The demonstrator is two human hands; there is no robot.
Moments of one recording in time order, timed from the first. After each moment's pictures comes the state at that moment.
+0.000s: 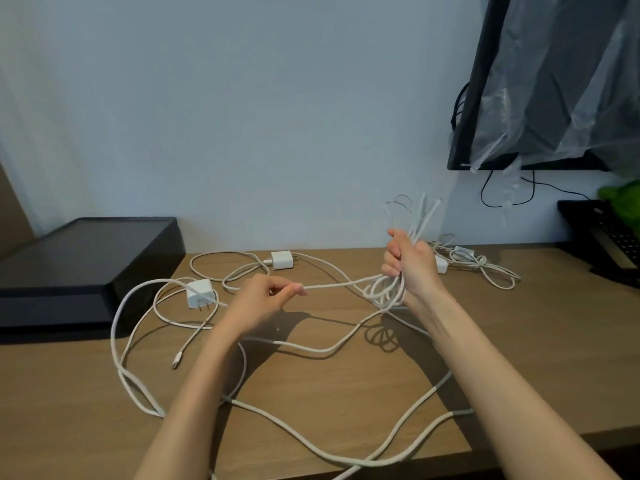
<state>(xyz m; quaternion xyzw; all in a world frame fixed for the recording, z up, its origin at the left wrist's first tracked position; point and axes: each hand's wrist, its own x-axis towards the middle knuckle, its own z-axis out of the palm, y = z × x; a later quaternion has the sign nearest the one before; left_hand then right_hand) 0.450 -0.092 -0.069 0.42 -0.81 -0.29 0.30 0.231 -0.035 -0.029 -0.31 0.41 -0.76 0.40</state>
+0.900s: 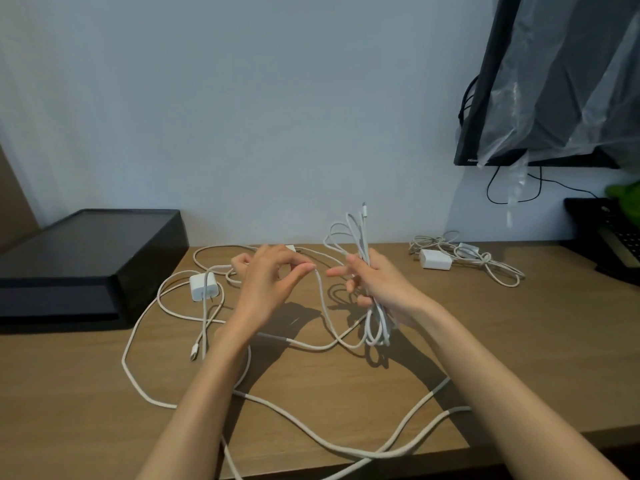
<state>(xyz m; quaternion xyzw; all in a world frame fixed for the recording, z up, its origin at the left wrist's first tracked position) 0.440 -0.085 -0.062 0.38 -0.79 -0.07 0.47 0.266 -0.020 -0.035 -0.54 0.56 -0.47 0.41</state>
